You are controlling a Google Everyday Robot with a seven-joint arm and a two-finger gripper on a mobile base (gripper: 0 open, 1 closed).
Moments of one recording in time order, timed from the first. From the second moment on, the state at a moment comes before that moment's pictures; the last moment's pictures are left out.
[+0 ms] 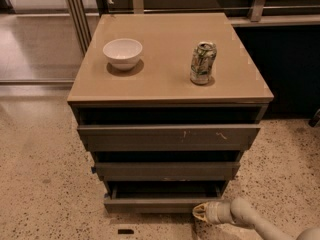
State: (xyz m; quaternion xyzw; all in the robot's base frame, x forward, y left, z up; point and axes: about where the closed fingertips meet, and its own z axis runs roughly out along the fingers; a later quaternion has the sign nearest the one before) arm 0.514 -0.187 0.140 -0.63 0.67 0.14 0.35
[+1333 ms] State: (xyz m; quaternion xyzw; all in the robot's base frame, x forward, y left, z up) arm 0.579 -0.190 0.133 -0.63 0.68 0.11 0.35
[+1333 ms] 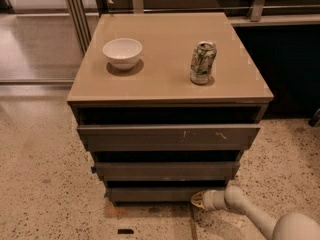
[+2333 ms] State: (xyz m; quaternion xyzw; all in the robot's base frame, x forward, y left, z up) arm 0.543 -0.179 0.129 -0.65 0.69 0.15 0.29
